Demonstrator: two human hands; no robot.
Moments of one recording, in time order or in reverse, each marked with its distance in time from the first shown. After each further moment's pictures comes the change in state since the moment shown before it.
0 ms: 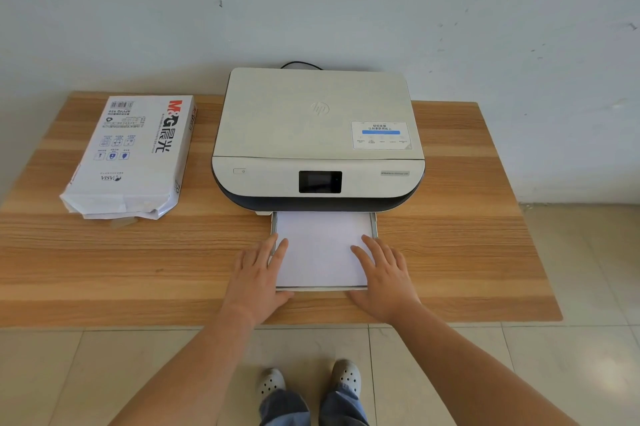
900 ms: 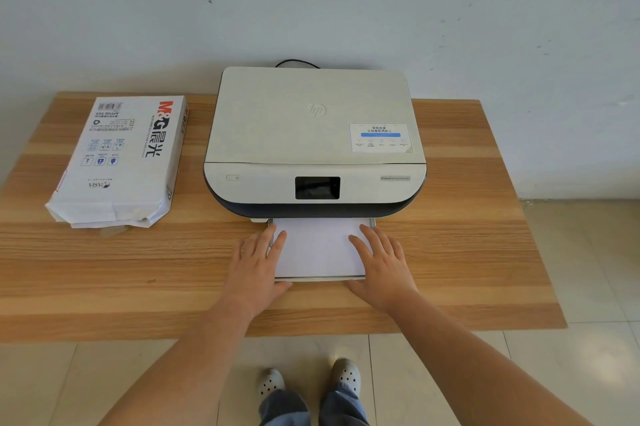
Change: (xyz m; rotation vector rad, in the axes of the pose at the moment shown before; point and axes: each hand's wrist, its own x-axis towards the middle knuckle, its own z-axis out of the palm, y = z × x) left_hand 0.035 -0.004 -0.010 0.045 -0.005 -0.003; right_hand 0.032 0.007 -0.013 -0.016 0.010 -0.009
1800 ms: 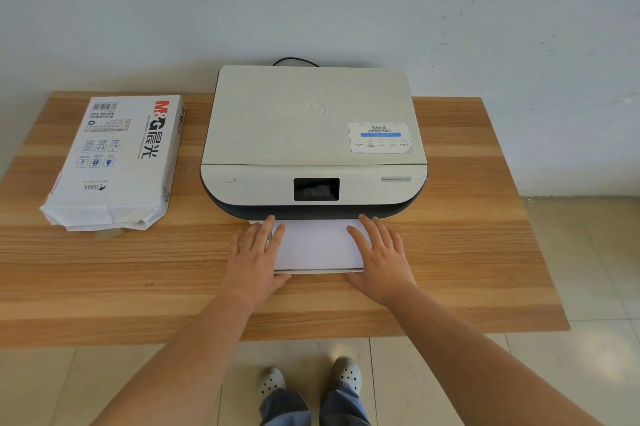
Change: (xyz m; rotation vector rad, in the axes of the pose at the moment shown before) left_hand 0.014 0.000 -0.011 0.043 0.010 -0.004; right_hand 0.015 0.003 -0.003 -0.017 0.073 -0.013
